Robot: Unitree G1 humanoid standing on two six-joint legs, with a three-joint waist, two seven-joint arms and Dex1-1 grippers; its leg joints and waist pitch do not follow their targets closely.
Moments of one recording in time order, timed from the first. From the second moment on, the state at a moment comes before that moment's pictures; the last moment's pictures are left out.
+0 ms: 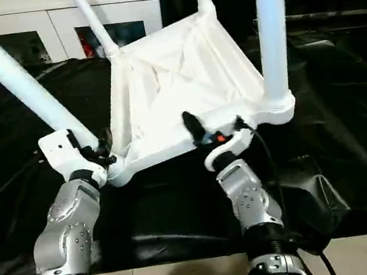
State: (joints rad) left arm -0.31 -0.10 0.14 0.04 -0.24 0.34 0.00; right arm -0.47 0.13 -0.34 0.49 0.71 0.27 0.35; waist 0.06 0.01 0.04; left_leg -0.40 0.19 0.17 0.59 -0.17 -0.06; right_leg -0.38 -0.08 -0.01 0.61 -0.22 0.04
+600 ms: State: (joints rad) left arm -0.30 -0.09 0.12 0.03 -0.24 0.34 -0.05; right arm -0.50 0.10 -0.37 0.55 0.70 0.22 0.34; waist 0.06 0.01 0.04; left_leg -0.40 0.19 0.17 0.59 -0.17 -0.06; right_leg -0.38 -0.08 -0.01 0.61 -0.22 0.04
